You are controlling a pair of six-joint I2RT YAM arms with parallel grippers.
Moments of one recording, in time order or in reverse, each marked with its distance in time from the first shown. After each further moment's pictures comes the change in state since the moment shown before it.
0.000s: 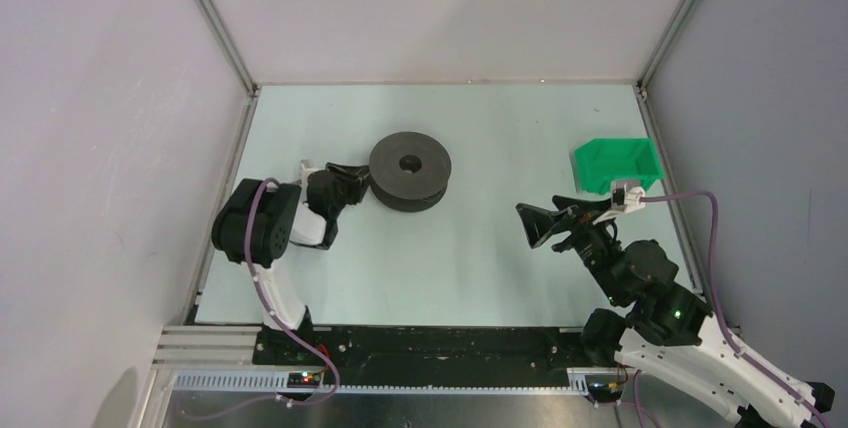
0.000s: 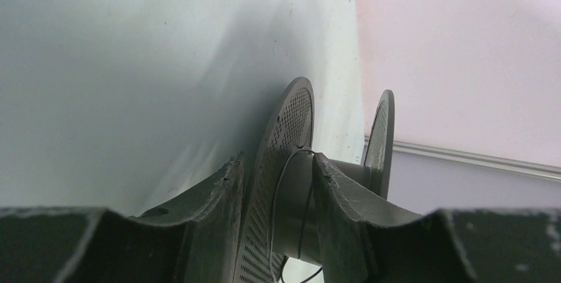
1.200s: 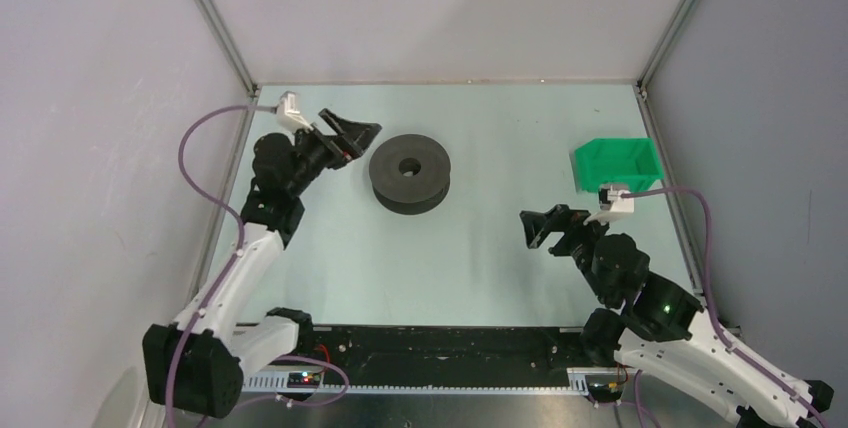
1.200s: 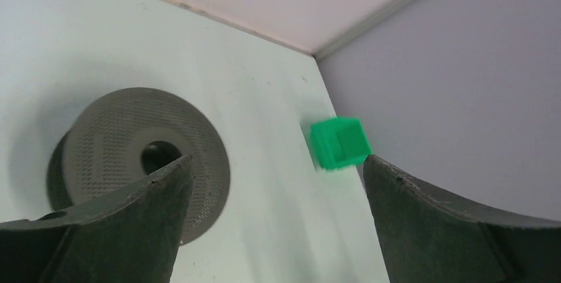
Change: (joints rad) left arm 0.000 -0.810 0.246 -0.786 0.239 0.512; right arm -0.025 0.062 -0.018 -0.197 0.112 0.135
